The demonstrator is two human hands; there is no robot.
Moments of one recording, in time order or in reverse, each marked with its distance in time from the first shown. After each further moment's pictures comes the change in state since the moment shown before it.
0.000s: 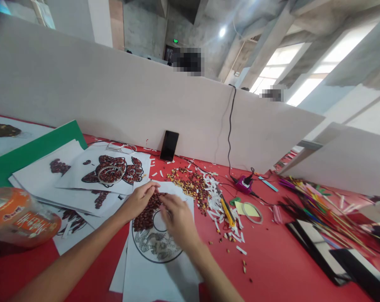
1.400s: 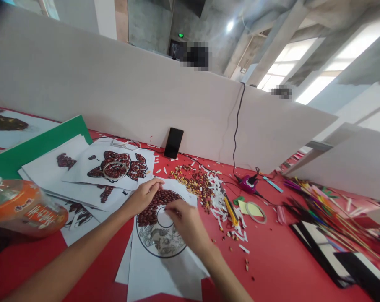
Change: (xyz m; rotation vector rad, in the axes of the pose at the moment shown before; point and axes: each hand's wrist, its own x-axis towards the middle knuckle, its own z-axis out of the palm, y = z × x) left_hand -0.001 0.003 -0.002 0.015 0.005 -0.009; right_hand -0.005 -0.003 -0.015 0.181 -0.075 0.092
